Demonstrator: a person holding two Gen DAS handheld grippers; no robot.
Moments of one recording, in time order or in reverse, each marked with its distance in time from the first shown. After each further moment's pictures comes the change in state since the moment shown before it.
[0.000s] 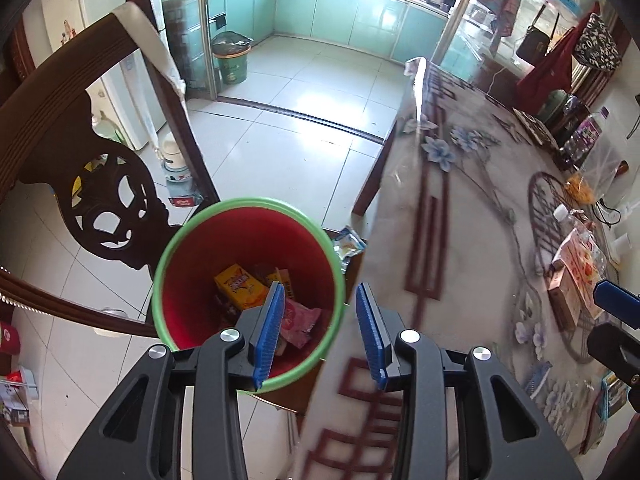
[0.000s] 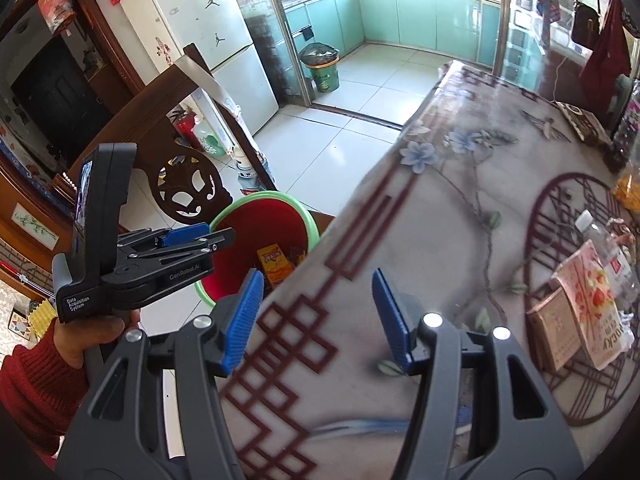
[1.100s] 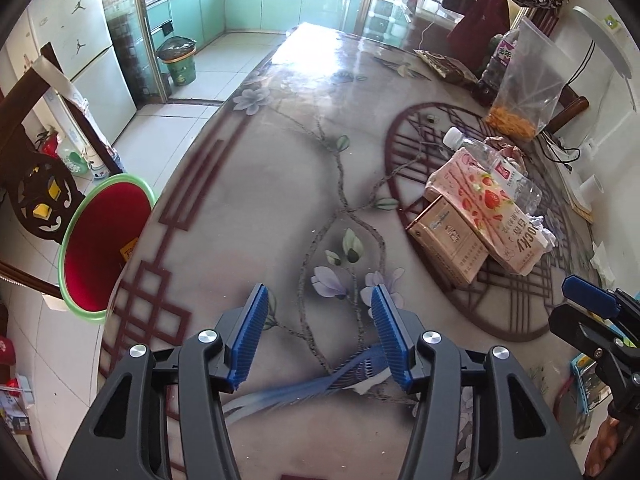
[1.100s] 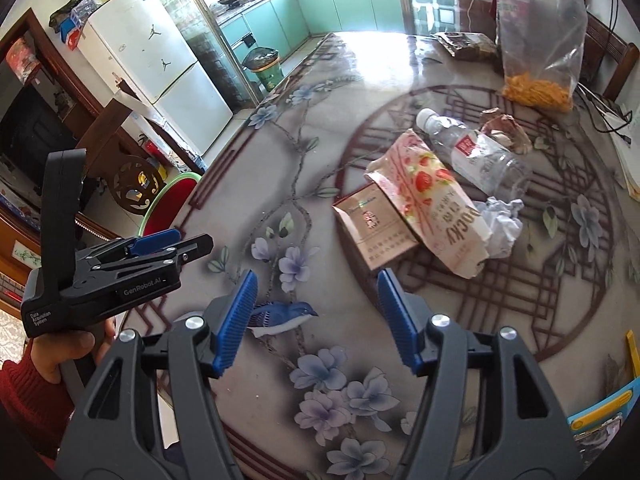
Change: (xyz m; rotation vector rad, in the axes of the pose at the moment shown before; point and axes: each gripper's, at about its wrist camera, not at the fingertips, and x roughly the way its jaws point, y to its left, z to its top) left arm -0.016 -0.233 -0.074 0.107 0.034 -0.039; right arm -0.096 -0.209 -0.109 0.170 -0.001 -0.025
